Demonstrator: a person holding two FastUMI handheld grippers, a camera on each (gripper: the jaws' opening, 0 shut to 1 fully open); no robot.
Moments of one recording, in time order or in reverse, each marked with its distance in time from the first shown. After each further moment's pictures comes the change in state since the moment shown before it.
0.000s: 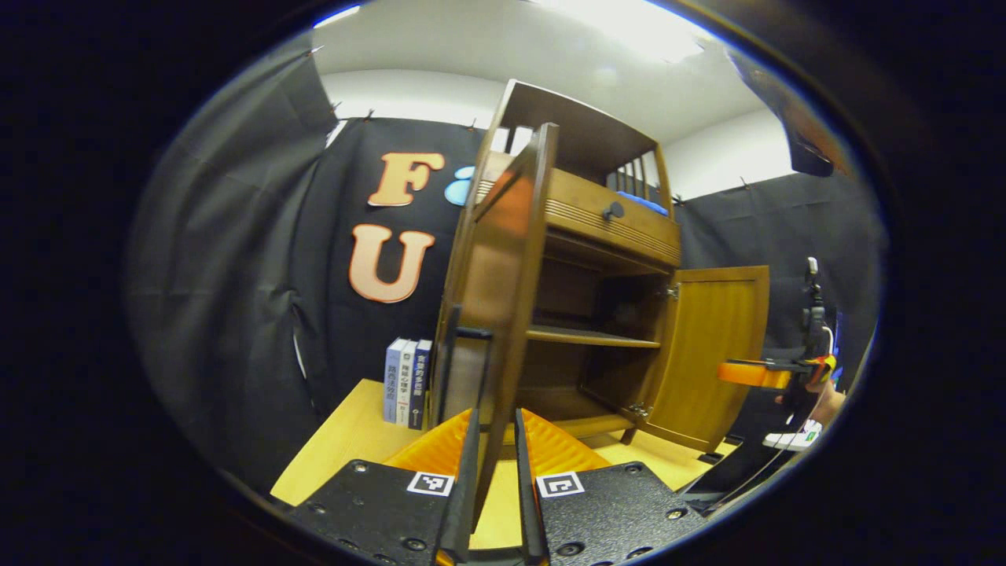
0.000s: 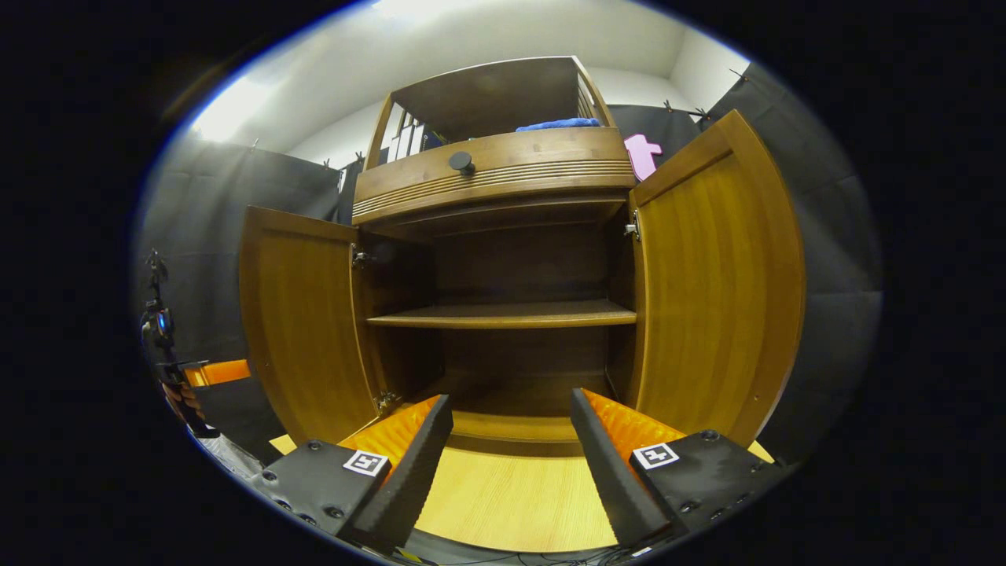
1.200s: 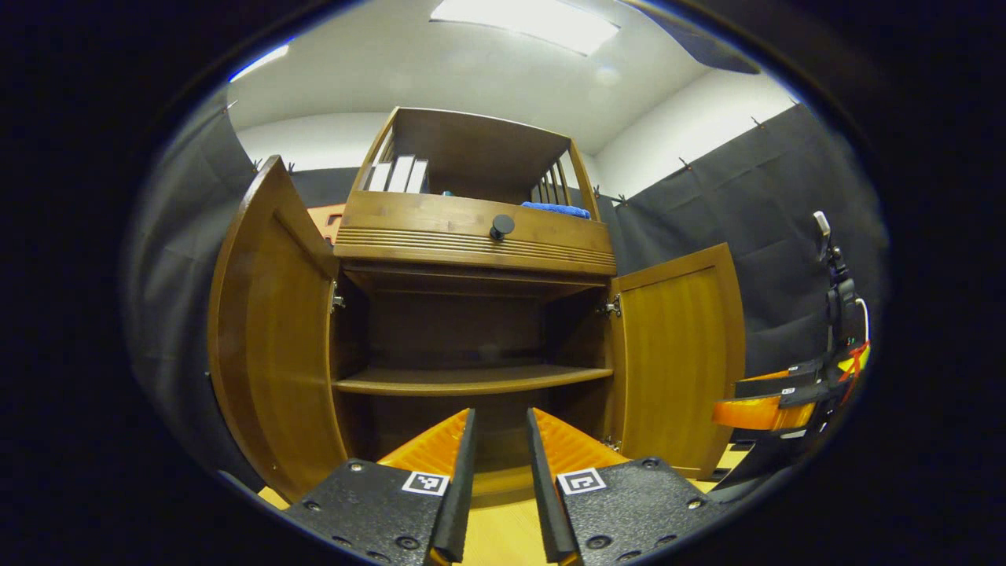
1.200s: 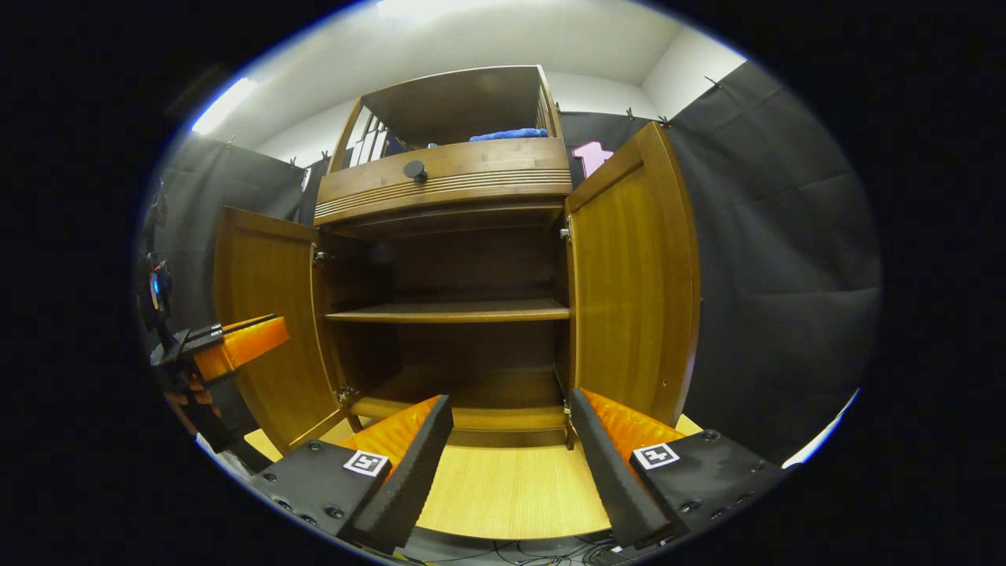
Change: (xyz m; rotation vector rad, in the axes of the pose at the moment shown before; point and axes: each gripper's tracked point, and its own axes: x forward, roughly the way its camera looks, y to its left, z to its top) left arm 0.098 -0.153 0.028 0.151 -0.147 -0.029; right arm -0.054 -0.055 -0.006 -0.002 -0.009 -0.183
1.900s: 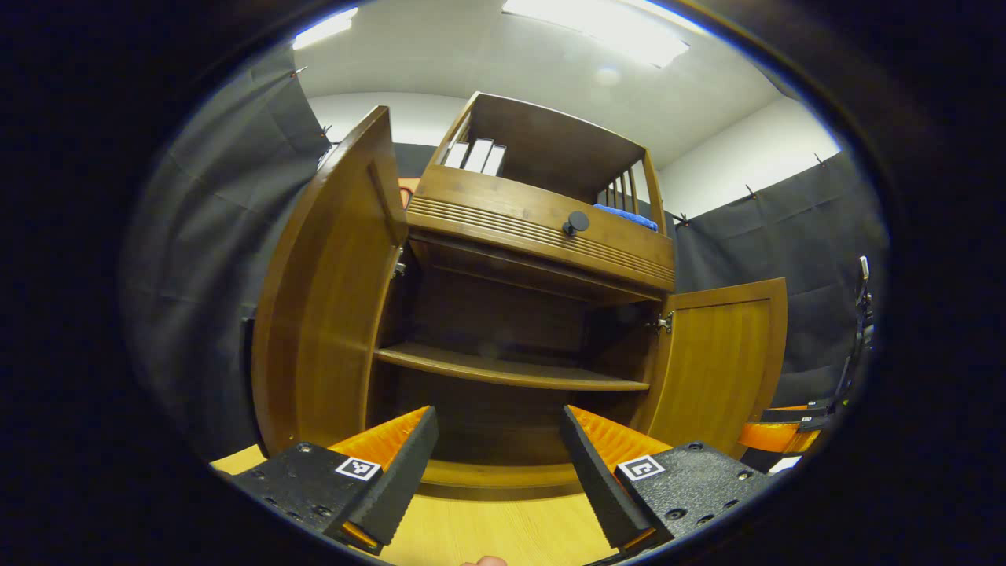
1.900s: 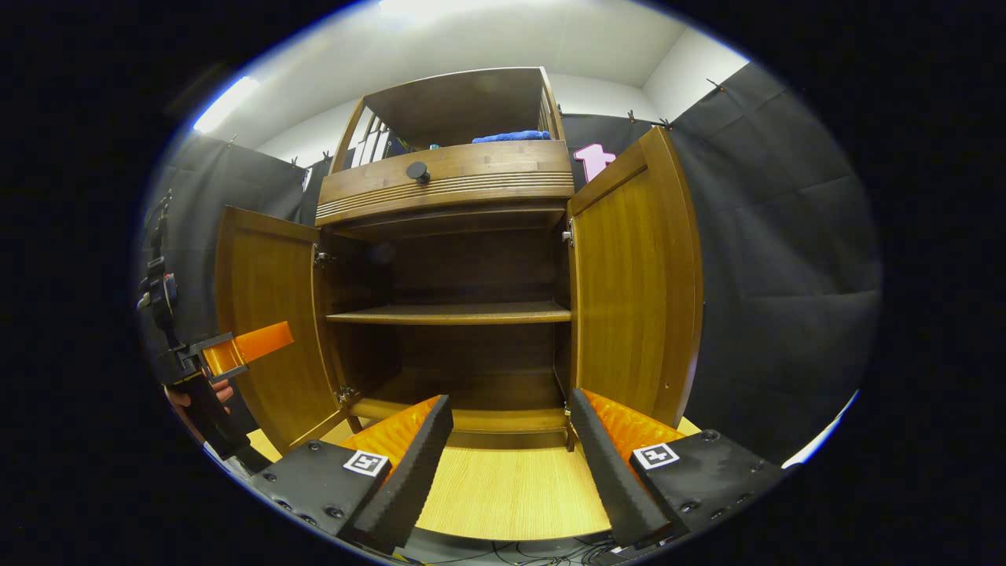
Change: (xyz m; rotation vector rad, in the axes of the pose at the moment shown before) left arm -0.010 0.055 -0.022 -0.190 0.031 0.184; right arm 0.004 0.008 0.001 -0.005 -0.005 0.008
